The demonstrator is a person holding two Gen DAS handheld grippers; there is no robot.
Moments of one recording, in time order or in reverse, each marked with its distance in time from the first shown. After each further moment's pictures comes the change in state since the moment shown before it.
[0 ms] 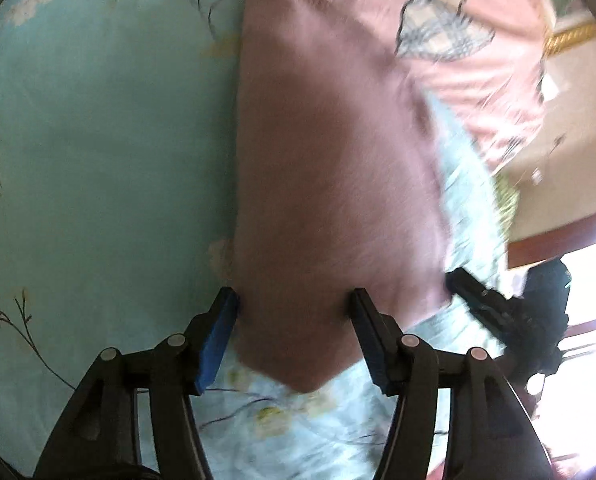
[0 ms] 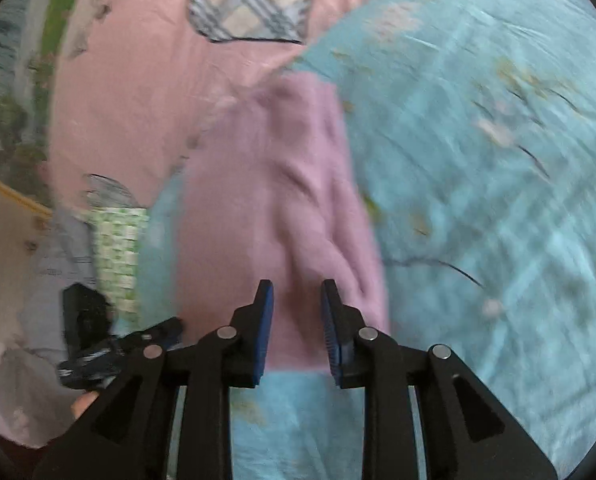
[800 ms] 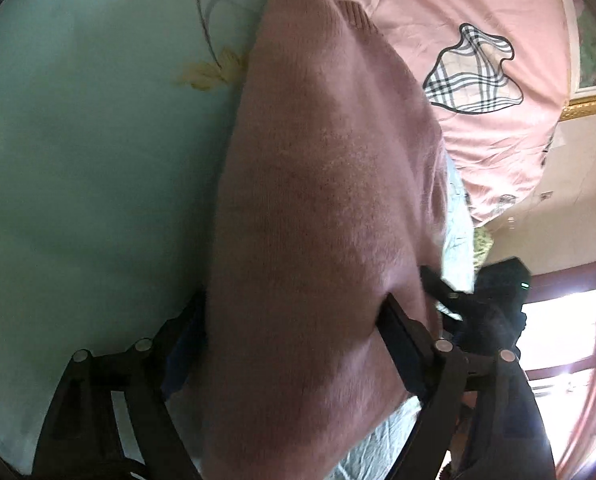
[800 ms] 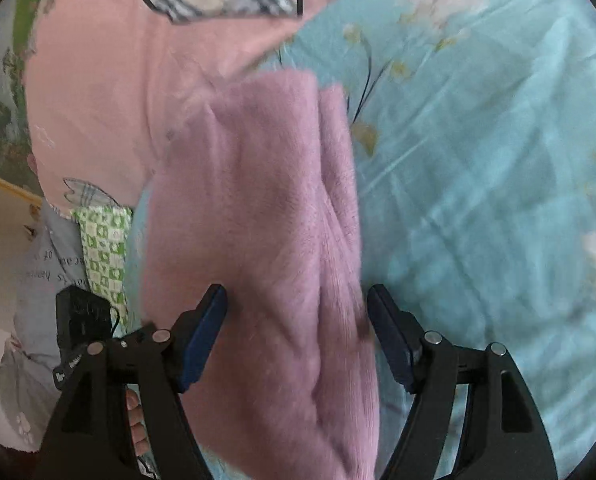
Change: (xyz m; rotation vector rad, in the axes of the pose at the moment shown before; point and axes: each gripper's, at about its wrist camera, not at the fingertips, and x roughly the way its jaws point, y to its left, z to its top) left arm 0.039 0.013 0.065 -0.165 -0.041 -0.188; right arm 0.080 -0.011 0.073 -0.042 0.143 0.083
